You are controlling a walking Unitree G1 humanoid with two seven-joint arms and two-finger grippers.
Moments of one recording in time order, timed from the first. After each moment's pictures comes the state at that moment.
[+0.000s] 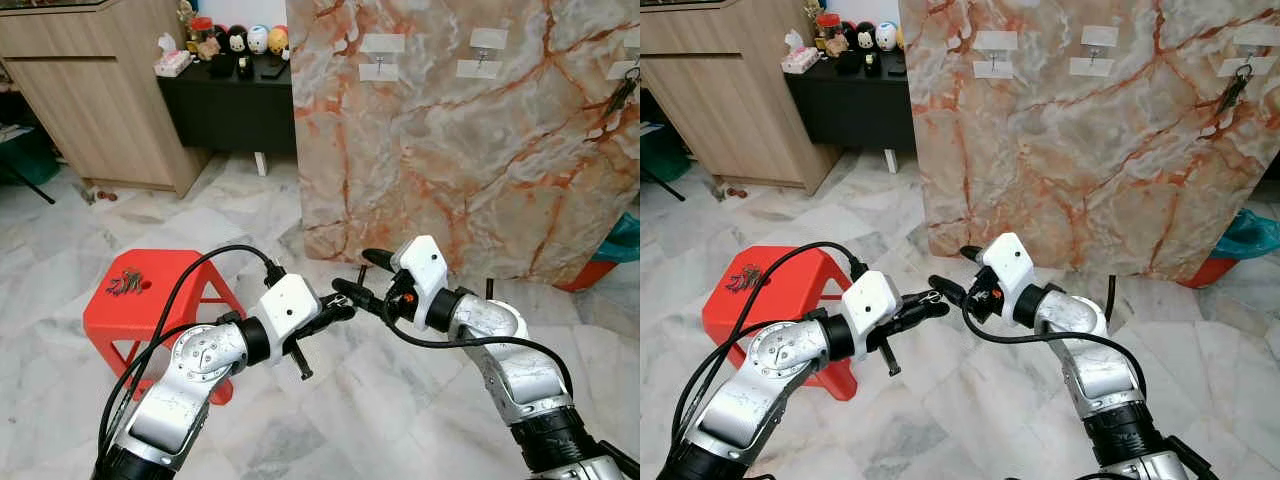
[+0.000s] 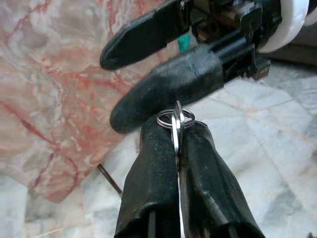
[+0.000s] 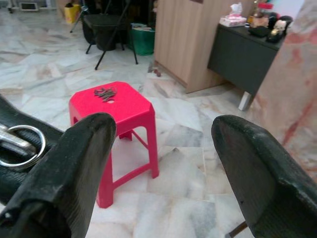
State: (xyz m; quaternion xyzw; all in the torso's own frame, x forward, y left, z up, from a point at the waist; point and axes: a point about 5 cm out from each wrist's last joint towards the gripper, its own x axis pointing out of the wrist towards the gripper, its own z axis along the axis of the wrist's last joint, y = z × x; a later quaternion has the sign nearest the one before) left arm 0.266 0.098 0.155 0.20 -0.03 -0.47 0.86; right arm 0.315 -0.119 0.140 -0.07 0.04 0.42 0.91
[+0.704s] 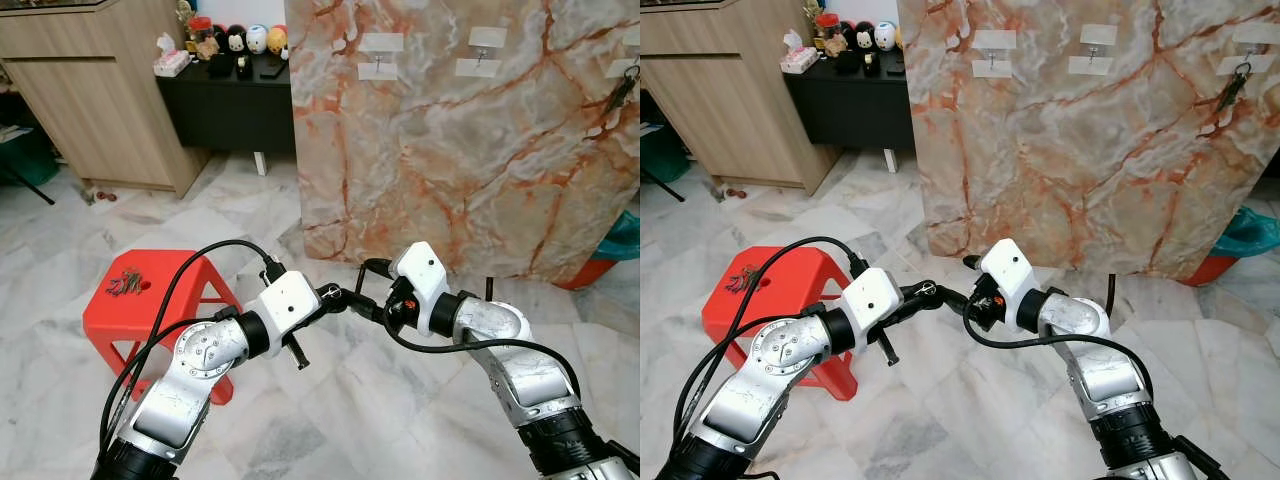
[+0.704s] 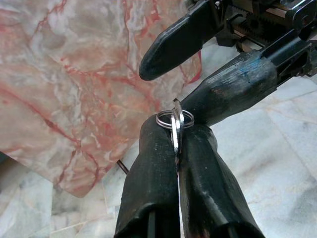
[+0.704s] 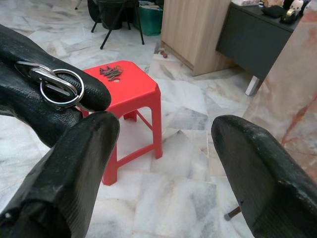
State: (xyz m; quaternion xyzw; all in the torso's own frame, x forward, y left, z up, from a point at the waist) left arm 0.274 0.100 0.154 0.23 -0.04 -0.44 0.87; right arm 0.310 -0.122 0.135 -0.10 0.08 0.43 0.89
